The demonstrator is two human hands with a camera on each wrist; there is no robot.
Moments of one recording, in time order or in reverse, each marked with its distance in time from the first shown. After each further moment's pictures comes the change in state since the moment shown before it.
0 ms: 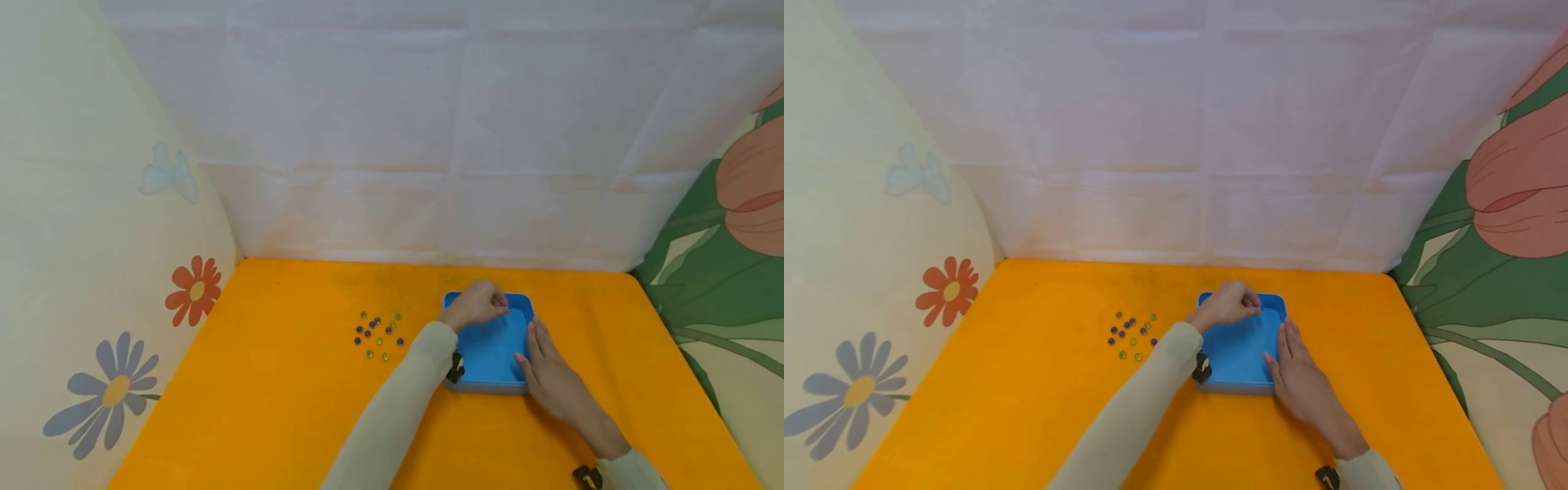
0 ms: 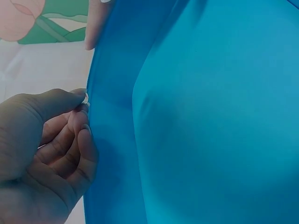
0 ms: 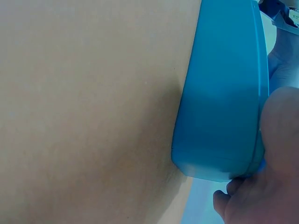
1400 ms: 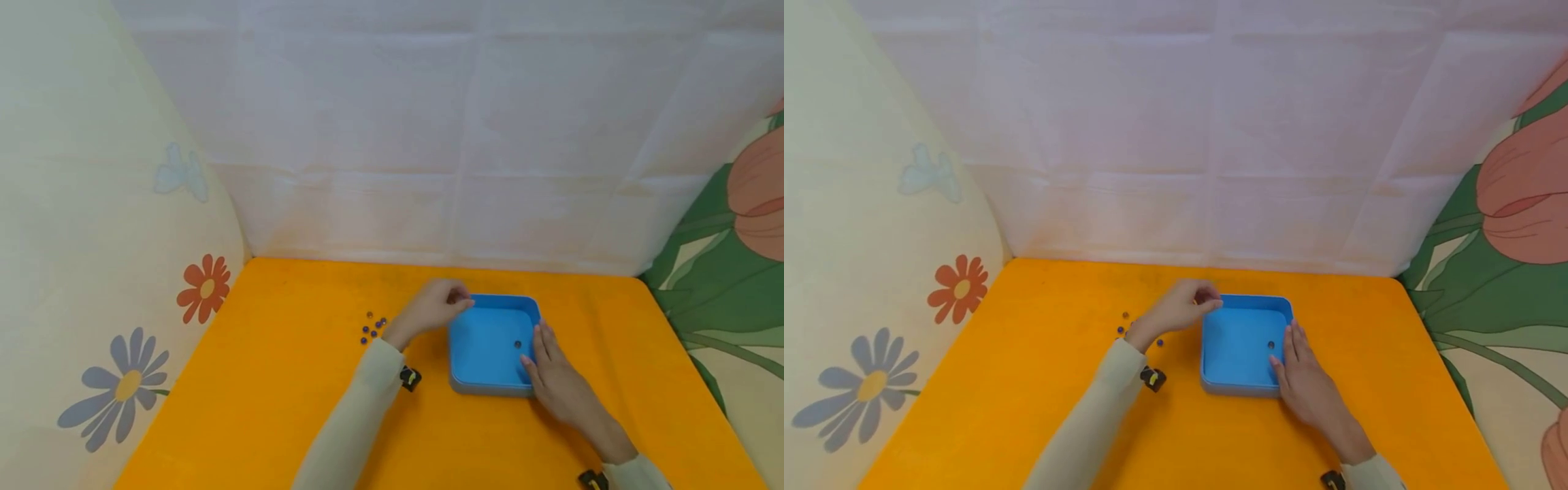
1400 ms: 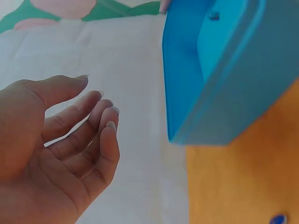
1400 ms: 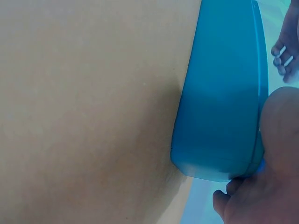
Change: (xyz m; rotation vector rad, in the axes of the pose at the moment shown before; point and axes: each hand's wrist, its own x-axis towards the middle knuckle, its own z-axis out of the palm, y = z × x) left_hand -0.087 -0.017 -0.069 -0.149 0.092 -0.025; right_hand -0.002 -0.003 -0.003 -0.023 -0.041 0.027
